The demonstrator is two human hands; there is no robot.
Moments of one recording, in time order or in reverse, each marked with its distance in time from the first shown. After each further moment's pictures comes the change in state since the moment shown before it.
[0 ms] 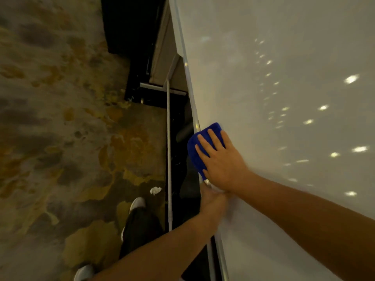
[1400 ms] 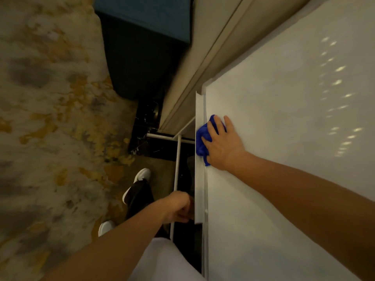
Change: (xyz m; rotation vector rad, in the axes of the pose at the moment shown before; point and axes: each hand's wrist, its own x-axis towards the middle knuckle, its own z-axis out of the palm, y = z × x) left_hand 0.381 0.498 -0.079 0.343 -0.120 -0.459; right_hand 0.570 0.330 -0.117 -0.130 -0.205 -0.038
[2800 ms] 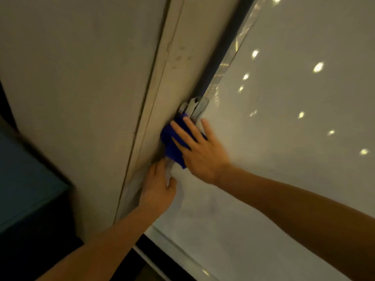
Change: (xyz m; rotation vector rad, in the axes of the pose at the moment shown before) left_hand -0.038 0.431 0.037 1.072 -0.001 1.278; right_hand 0.011 0.263 -0.080 0.155 0.263 0.842
